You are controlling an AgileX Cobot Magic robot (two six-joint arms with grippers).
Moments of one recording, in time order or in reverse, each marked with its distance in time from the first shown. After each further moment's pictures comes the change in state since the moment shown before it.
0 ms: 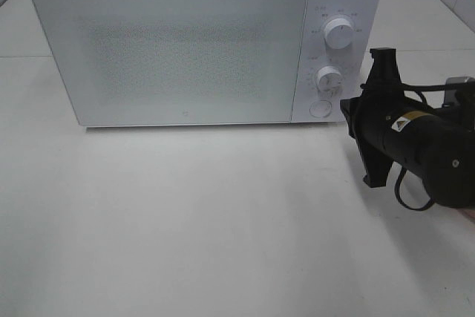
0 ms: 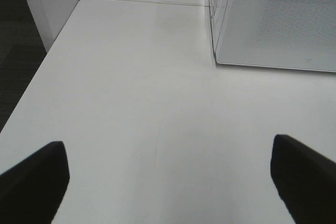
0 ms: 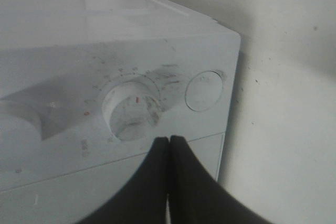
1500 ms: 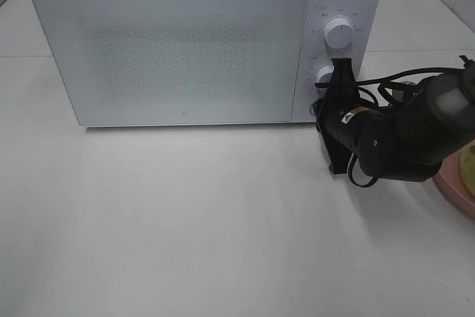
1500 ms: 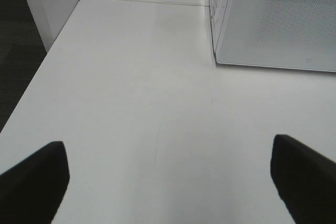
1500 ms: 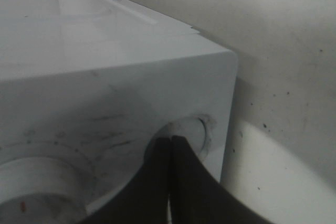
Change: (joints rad) left arm 0.000 0.000 0.000 0.000 0.000 0.000; right arm -0.072 0.345 -0.296 -0.066 -0.013 0.057
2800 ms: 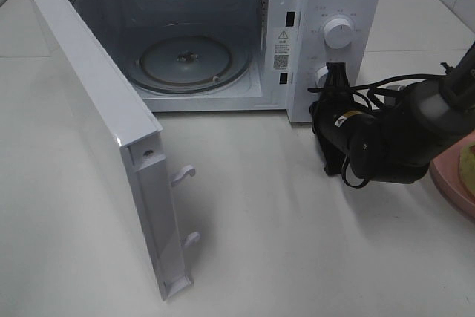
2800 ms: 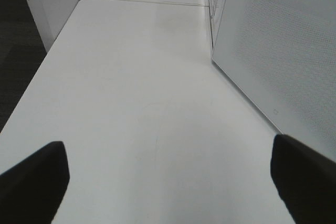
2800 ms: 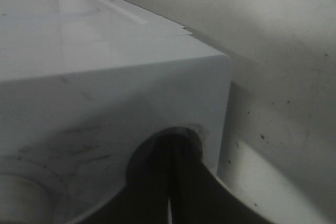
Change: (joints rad) left arm 0.000 0.000 0.000 0.000 0.000 0.000; right arm -0.001 0.066 -0.047 -0.005 -0.024 0.003
